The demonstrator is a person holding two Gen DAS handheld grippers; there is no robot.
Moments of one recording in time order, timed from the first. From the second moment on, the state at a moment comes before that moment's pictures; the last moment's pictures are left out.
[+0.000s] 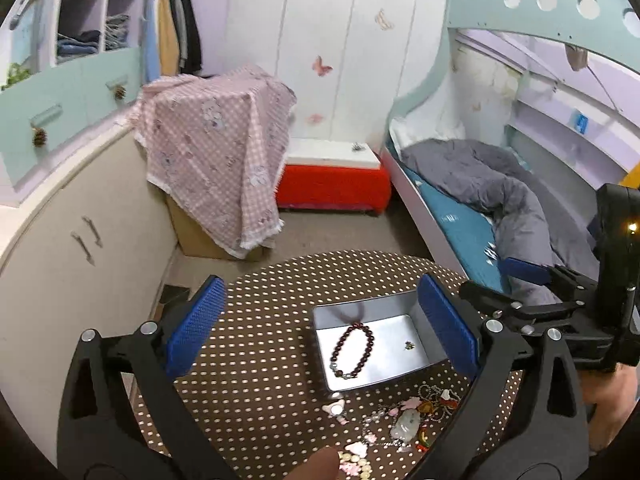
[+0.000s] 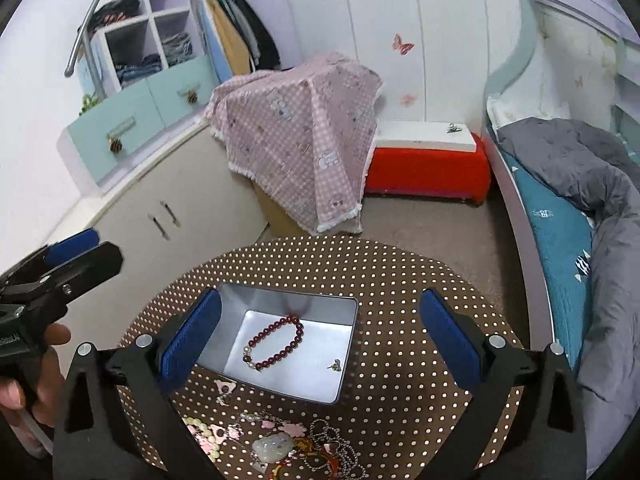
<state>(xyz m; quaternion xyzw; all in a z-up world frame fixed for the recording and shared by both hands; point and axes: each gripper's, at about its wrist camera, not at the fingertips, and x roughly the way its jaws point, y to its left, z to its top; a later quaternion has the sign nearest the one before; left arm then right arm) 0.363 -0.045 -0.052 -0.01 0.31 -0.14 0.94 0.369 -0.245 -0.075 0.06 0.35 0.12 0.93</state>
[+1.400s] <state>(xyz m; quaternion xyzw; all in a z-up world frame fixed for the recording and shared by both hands) 0.251 -0.018 -0.181 0.04 0.41 -0.10 0.91 0.229 -0.254 -0.144 0.04 0.39 0.05 0.92</state>
